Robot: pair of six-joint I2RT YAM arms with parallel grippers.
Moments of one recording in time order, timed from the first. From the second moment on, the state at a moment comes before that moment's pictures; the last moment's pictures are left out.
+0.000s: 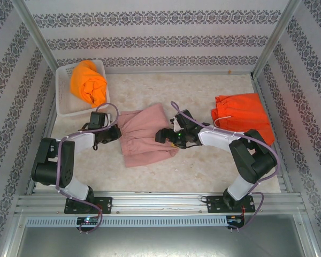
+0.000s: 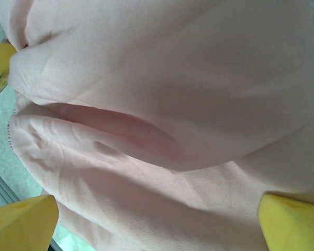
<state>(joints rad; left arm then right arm) -0.08 1.57 0.68 -0.05 0.34 -0.47 0.57 1.66 0.89 -0.21 -0.47 0.73</state>
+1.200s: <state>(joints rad) -0.31 1.19 0.40 0.08 0.50 -0.79 0.51 2.22 1.71 -0.30 -0.66 0.78</state>
